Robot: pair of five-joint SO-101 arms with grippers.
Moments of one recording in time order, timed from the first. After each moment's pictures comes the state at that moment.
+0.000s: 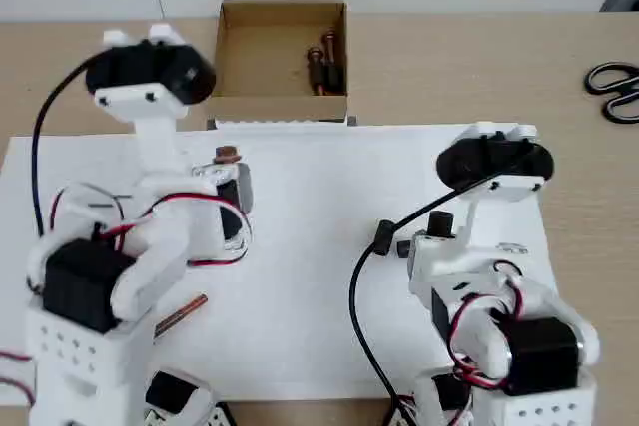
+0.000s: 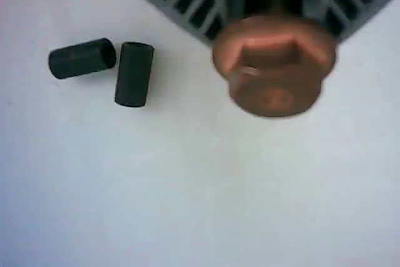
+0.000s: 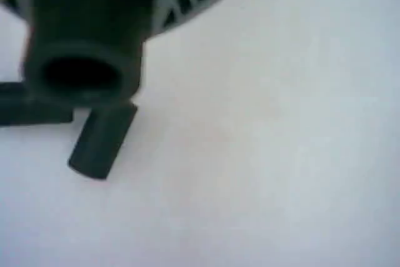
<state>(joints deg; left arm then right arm) 15.9 -41.2 4.4 94.1 26.2 -10.5 -64.3 29.7 92.2 -12.4</state>
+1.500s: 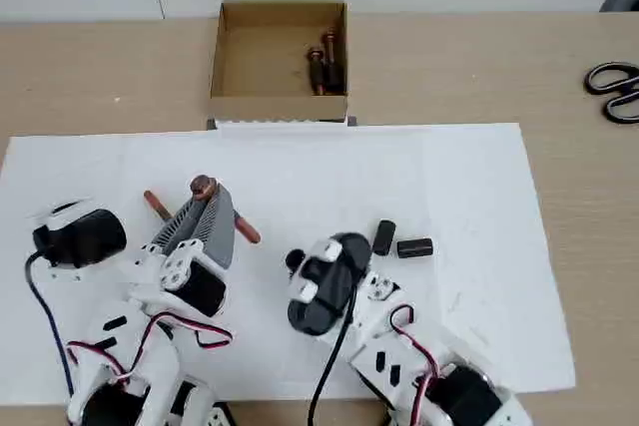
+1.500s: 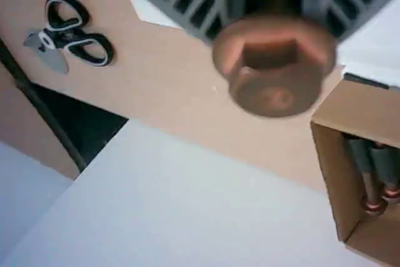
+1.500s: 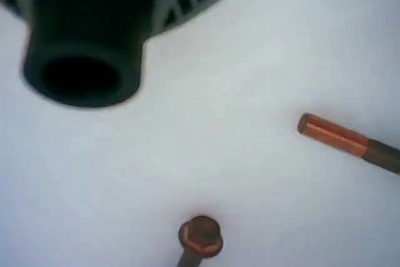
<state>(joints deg) 13.6 -103.4 69.5 53.2 40.5 -46.6 -102.2 78.5 56.4 9.5</state>
